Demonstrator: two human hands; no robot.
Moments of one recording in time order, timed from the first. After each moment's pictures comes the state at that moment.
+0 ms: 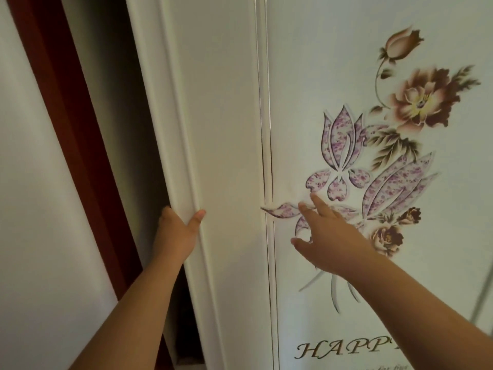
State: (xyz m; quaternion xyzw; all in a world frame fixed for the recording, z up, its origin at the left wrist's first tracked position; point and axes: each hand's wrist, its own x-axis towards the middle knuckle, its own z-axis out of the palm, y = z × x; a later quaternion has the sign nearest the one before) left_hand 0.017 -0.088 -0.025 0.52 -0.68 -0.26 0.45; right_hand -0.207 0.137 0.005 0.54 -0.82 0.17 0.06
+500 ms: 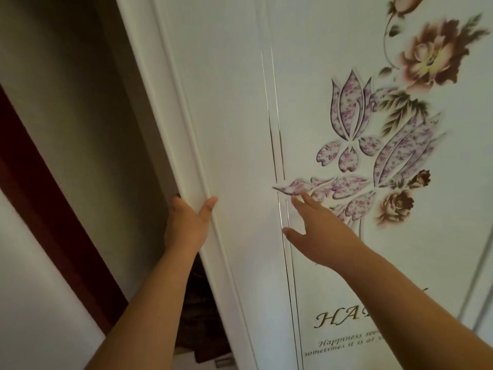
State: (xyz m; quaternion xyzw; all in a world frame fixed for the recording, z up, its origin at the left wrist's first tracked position) left_hand 0.032 -0.096 -0.038 0.51 -0.71 -0.24 0.42; right_hand -0.149 0.110 -0.040 0.51 -0.82 0.26 0.00
